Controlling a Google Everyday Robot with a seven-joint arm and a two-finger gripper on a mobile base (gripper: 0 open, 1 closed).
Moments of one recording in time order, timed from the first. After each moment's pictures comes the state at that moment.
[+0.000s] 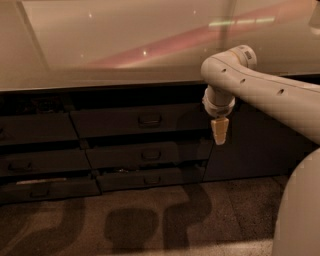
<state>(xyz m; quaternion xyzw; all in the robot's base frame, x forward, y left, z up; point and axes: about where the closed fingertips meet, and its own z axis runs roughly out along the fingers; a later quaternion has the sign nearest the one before) 0.673 -0.205 0.706 -0.74 0.65 -0.13 0.07</state>
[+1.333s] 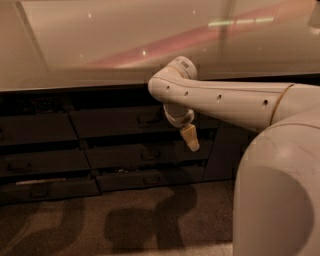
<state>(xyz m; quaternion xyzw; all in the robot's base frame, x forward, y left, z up) 0.663 -0.101 0.672 -0.83 0.54 -0.16 -0.01</state>
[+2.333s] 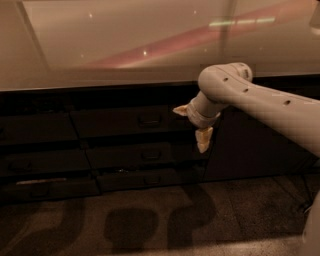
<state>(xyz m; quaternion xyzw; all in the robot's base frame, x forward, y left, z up) 0.651 -0.124 0.685 -0.86 0.49 -0.07 0.17</state>
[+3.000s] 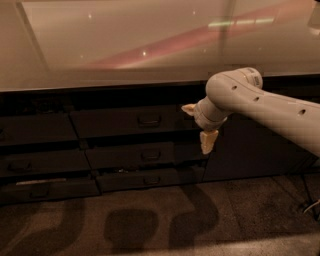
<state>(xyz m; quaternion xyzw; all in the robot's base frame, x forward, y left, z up) 0.647 -0.136 0.692 -0.82 0.53 -0.10 0.19</state>
